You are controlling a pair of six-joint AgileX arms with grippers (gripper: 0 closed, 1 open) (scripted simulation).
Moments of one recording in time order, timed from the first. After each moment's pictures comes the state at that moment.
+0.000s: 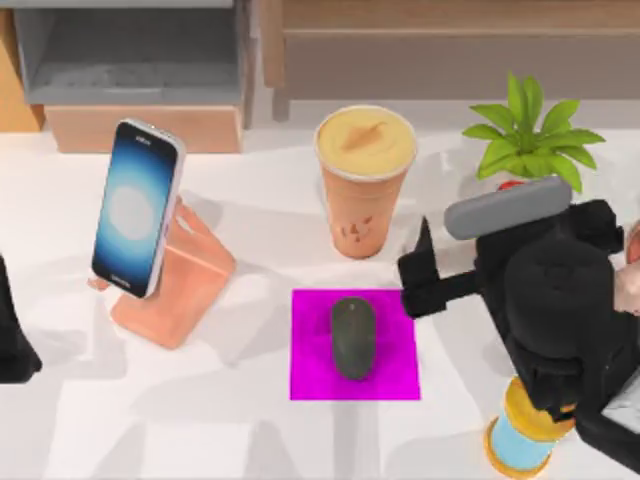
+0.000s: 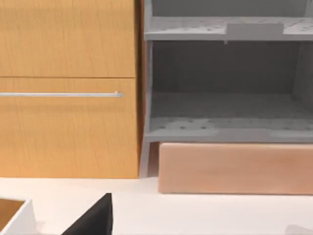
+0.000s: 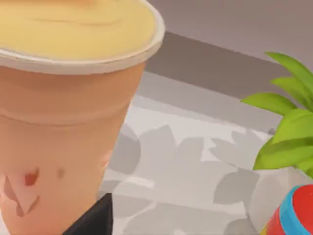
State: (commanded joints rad) left arm 0.00 0.00 0.00 0.00 0.00 0.00; right arm 0.76 1.61 0.48 0.81 0.62 -0.01
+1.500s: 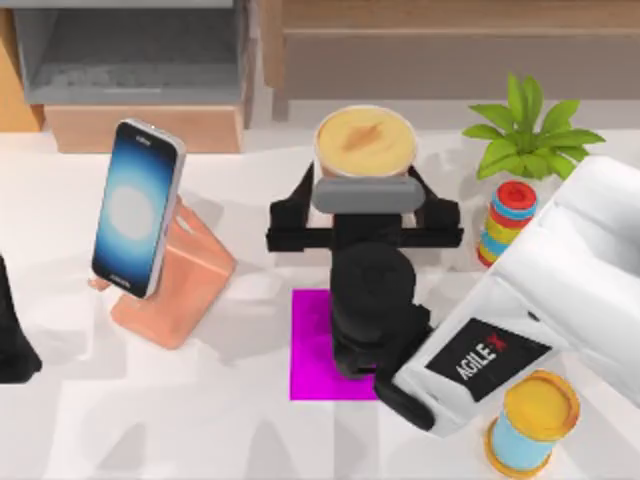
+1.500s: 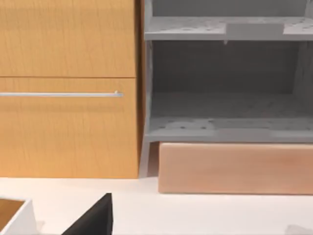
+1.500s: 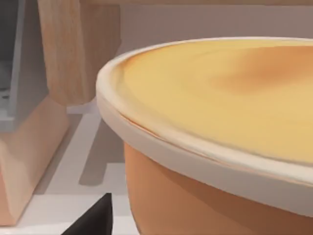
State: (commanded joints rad) left arm 0.00 0.00 0.00 0.00 0.00 0.00; right arm 0.85 2.35 1.01 1.33 0.89 0.00
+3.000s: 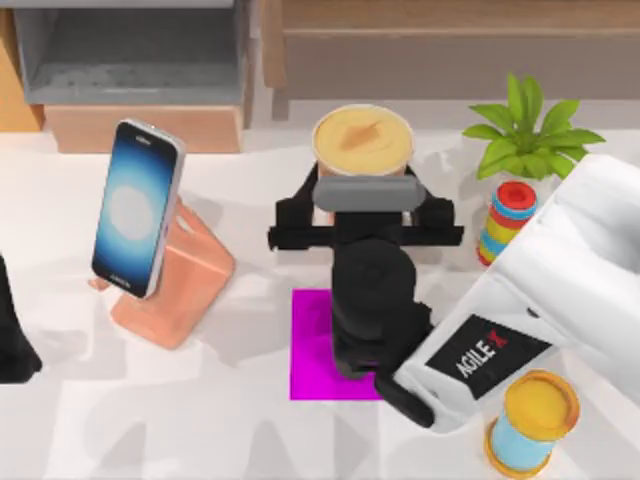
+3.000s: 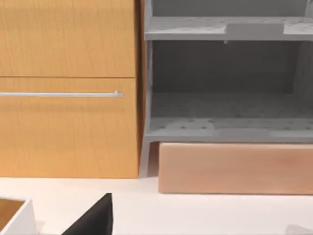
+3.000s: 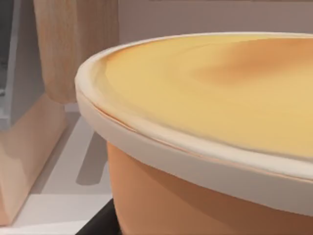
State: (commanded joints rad) left arm 0.00 0.00 0.00 0.00 0.00 0.00; right arm 0.84 2.35 1.01 1.33 0.89 0.01
